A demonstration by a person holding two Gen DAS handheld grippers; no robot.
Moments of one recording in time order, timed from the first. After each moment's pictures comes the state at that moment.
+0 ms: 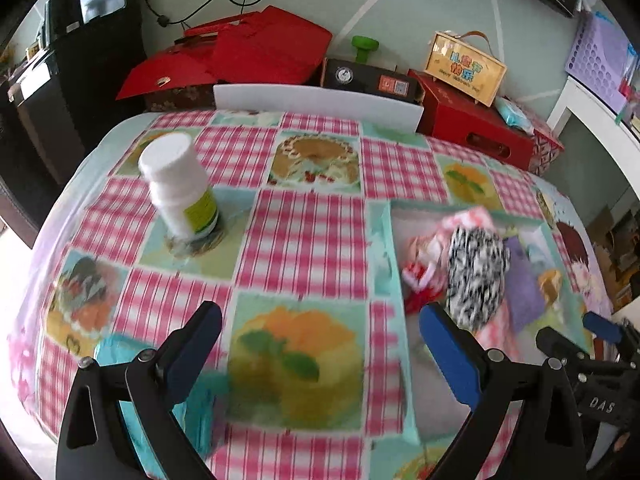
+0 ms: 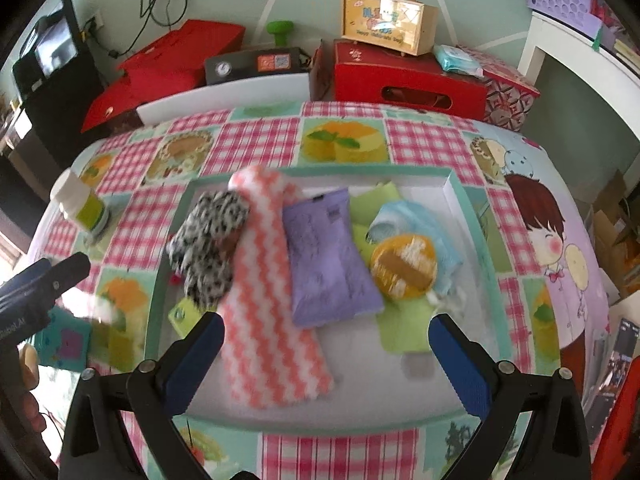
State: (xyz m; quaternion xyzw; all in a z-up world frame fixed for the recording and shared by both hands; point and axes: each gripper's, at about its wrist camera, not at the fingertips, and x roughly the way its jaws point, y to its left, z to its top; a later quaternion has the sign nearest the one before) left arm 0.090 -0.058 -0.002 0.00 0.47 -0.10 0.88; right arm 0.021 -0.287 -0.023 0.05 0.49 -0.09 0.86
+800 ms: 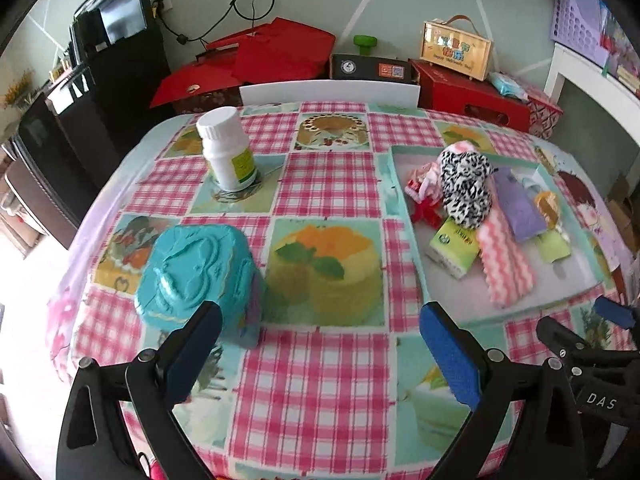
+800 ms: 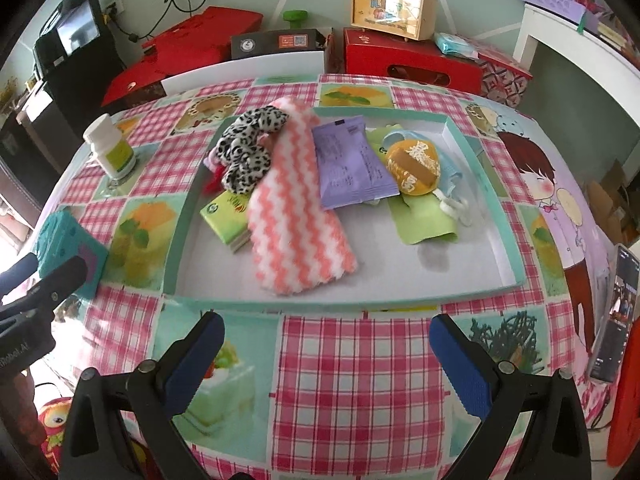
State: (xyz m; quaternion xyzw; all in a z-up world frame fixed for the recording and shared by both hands) left arm -0.008 -0.051 0.000 0.06 0.45 -0.06 0.89; right arm -0.059 -0.257 -0.041 0.05 0.49 -0.08 0.87
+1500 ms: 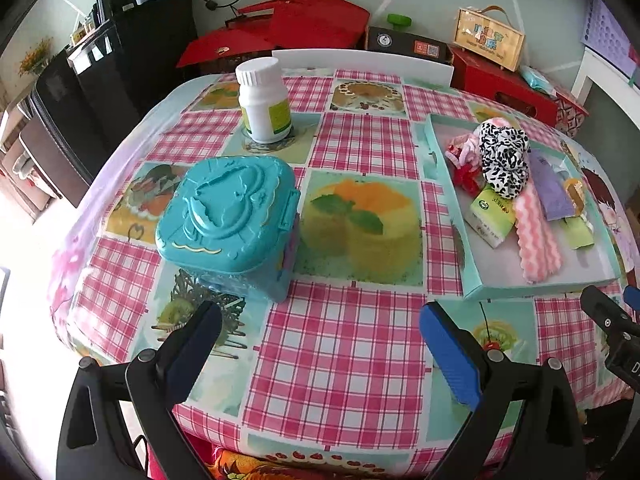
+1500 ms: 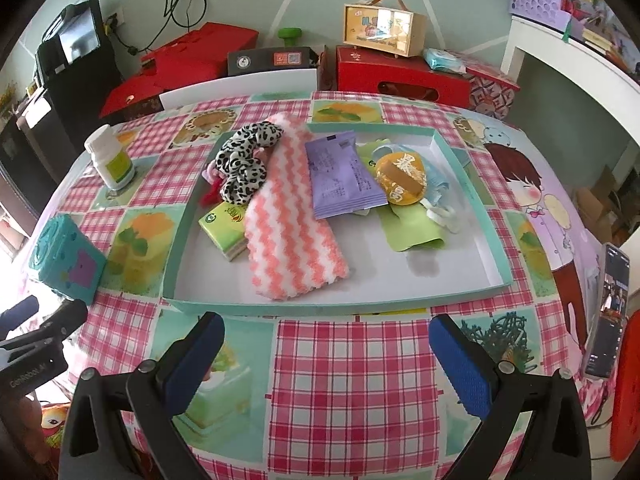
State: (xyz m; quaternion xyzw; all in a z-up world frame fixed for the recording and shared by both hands) left arm -0.015 -0.023 -0.022 0.04 0.49 -0.02 0.87; right arm -0.069 -0.257 -0.034 0.04 0.45 -0.10 0.88
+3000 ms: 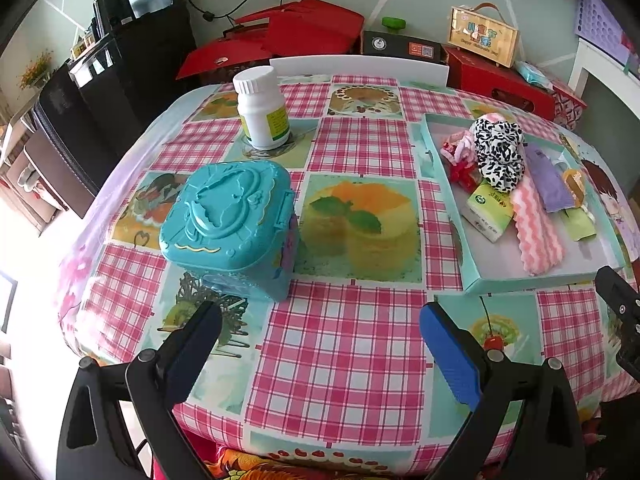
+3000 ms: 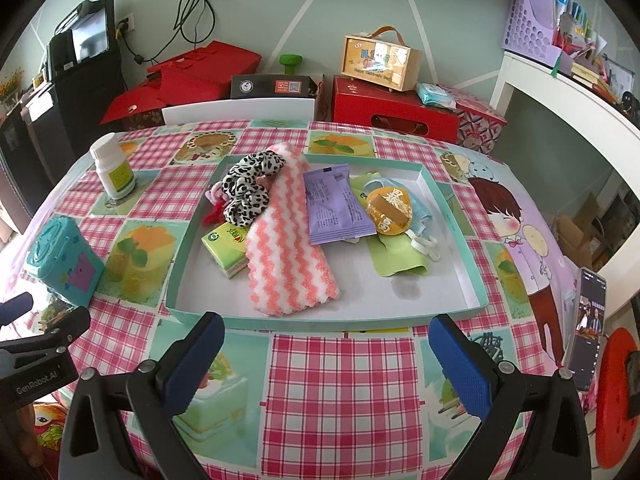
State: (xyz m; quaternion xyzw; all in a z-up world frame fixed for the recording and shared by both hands) left arm -0.021 -0.027 -0.019 0.06 0.48 -0.02 0.88; right arm -0.080 -0.246 -0.019 0.00 0.42 -0.12 0.90
